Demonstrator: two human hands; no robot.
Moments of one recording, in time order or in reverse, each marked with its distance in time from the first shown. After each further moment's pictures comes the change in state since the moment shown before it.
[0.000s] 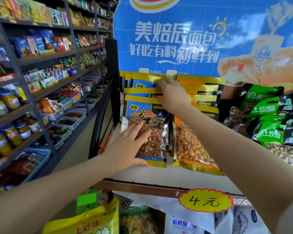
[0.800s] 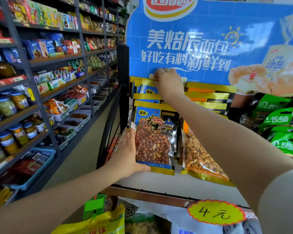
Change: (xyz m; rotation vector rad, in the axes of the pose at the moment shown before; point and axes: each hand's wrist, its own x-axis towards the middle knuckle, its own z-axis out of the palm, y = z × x) left_hand -0.012 -0.011 0.012 -0.544 0.036 -0.323; right_hand 0.055 -0.030 -0.004 0.018 0.117 -0.006
